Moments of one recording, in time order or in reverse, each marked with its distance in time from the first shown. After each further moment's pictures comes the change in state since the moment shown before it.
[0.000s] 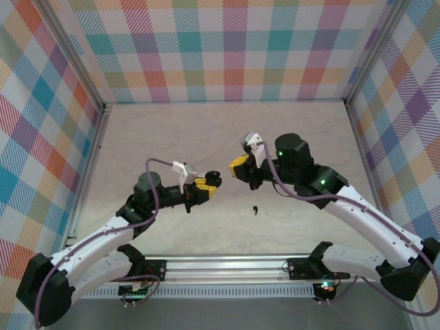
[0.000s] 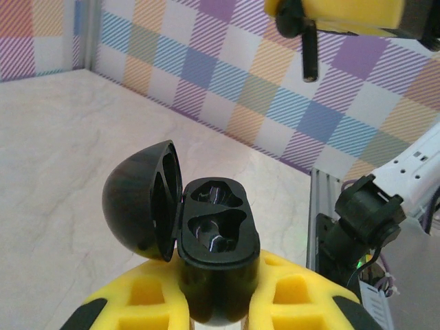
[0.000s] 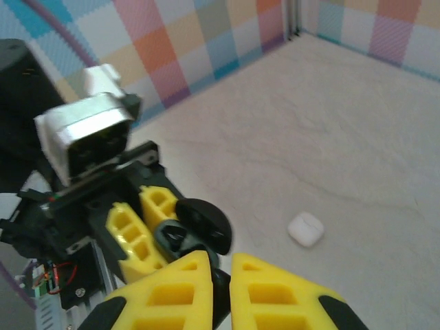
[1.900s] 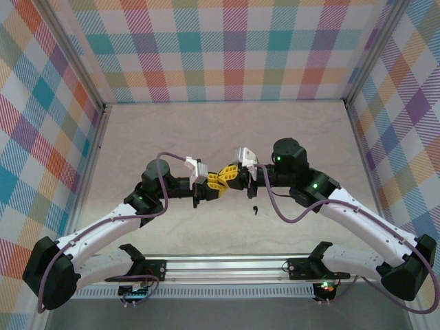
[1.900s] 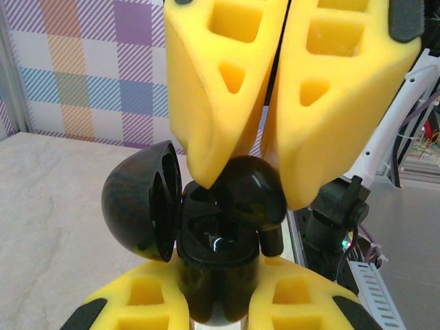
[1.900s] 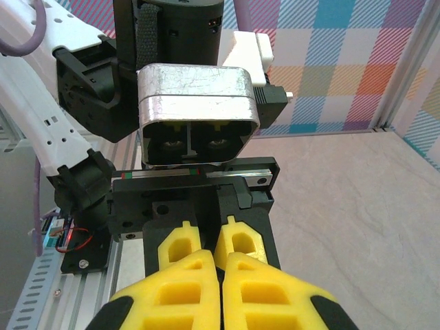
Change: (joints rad) left arm -0.059 0.120 0.153 -0.003 0.143 0.214; right arm 0.002 0.007 -0.114 0.226 -0.261 -0.323
